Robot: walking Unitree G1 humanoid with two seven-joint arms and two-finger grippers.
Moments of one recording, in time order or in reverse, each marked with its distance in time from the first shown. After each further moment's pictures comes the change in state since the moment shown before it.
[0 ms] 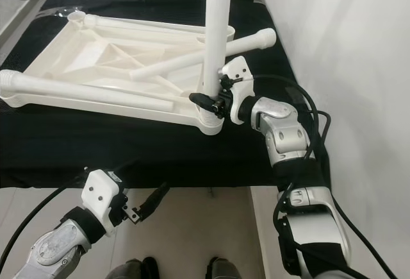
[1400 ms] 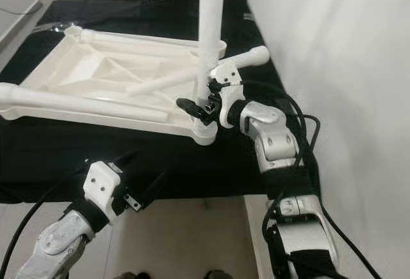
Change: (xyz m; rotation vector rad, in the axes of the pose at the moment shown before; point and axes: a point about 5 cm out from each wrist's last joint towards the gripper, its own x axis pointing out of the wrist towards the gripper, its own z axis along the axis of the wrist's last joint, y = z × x) left arm 0.013 0.006 -0.002 0.015 -0.030 0.043; right arm 0.018 0.007 0.017 -0.080 -0.024 0.190
